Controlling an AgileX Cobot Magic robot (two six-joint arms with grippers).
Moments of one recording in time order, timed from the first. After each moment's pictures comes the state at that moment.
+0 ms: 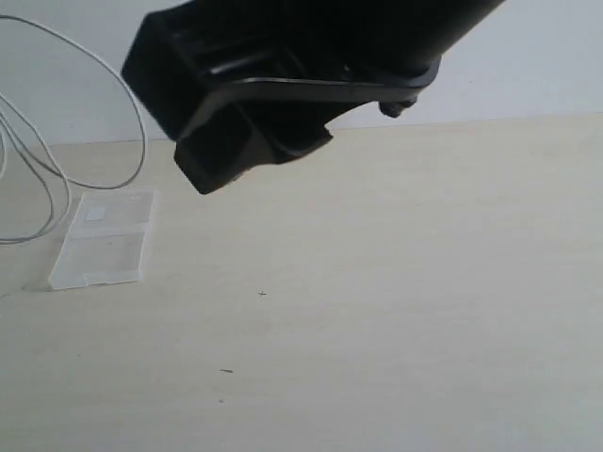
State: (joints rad) left arm -0.24 0.83 -0.88 -0.19 0.61 0.90; right arm 0.96 1.38 -1.52 0.14 1.14 0.04
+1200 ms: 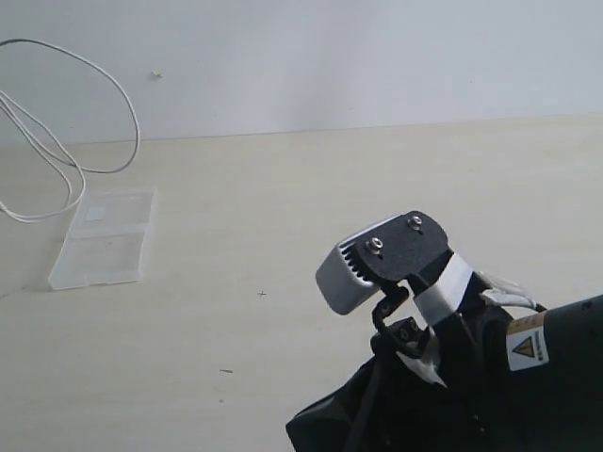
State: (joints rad) left arm -0.24 0.96 -0.88 0.16 0.54 0.68; right arm 0.96 1.17 -0.58 0.76 0.40 -0.38
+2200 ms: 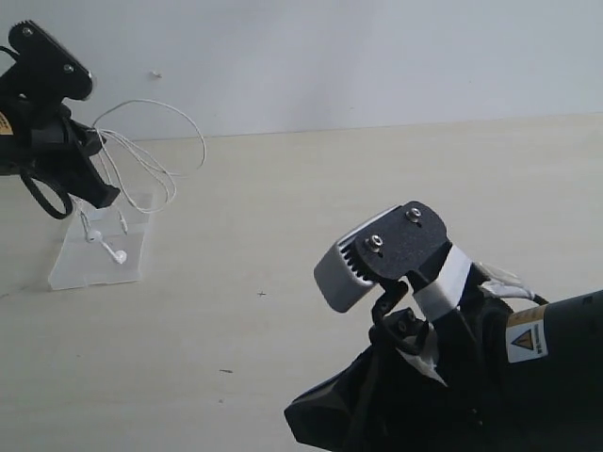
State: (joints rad) left arm -0.10 1.60 -0.88 0.15 -0.06 0.43; right arm 0.96 1.17 -0.58 0.76 0.36 -0.44
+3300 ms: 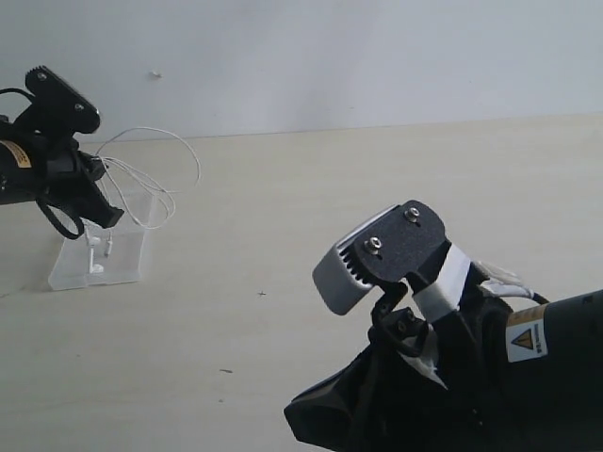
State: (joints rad) left arm -0.04 1.76 -0.88 0.17 -0.20 0.39; right arm 0.96 1.17 -0.58 0.76 0.36 -0.46
